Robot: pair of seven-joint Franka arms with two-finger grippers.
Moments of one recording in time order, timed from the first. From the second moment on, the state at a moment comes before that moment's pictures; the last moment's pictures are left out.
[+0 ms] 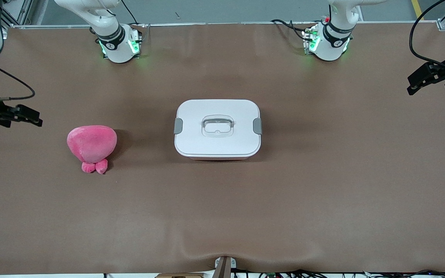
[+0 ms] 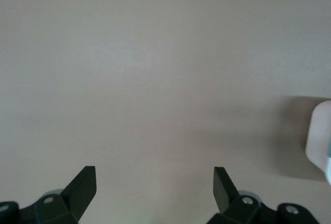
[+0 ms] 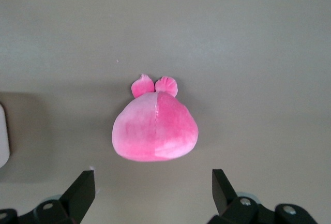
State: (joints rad) left arm 0.04 -0.08 -0.12 -1.59 0.08 1.54 -0.13; right arm -0.01 0.11 -0.07 -1.64 0.00 1.71 -0.10
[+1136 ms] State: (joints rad) left arm 0.02 0.04 -0.40 -1.58 -0.01 1.60 -0.88; right arm 0.01 0.52 -0.05 -1.65 0.00 2.05 -0.11
